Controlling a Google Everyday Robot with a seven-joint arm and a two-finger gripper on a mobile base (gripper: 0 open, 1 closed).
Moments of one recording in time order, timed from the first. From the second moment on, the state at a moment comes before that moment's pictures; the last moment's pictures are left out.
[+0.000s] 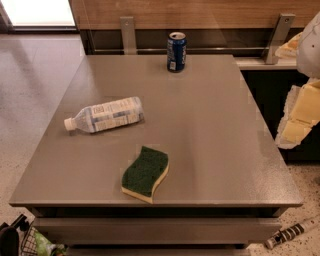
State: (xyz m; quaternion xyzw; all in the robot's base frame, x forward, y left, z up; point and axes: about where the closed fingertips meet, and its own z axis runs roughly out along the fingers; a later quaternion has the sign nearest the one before) arm 0.438 -0.215 0.984 -0.60 0.78 -0.04 0.17
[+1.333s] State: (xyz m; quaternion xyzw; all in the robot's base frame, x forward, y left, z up) arm 0.516 -0.104 1.015 -0.69 0.71 -0.06 0.15
